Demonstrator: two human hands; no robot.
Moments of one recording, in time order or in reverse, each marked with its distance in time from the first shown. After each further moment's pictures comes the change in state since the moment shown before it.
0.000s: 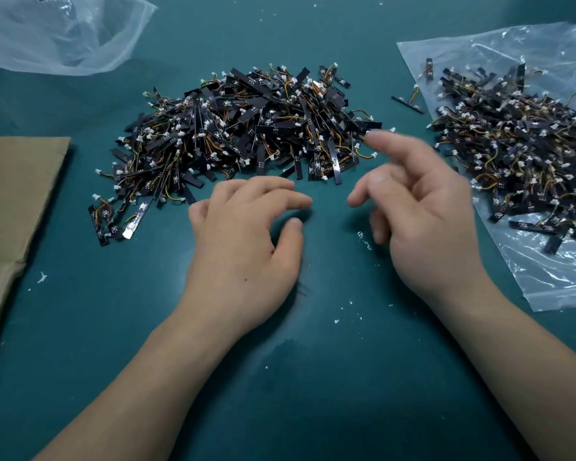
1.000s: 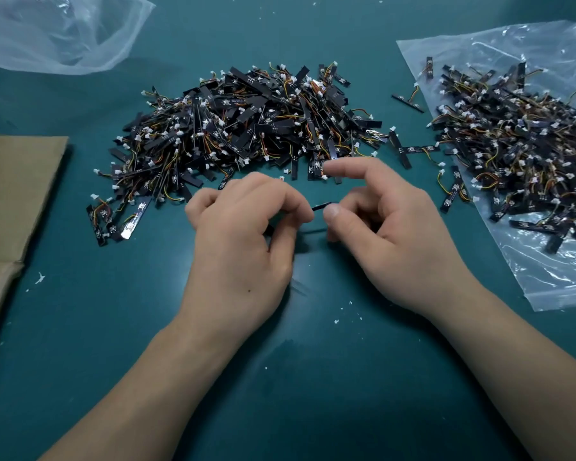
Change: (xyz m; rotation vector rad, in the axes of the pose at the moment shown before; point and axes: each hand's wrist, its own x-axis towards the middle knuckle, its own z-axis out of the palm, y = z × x) left_hand -0.005 0.006 -0.004 -0.097 0.164 0.113; right_hand -0.007 -0.002 0.005 -0.336 -0.253 -0.044
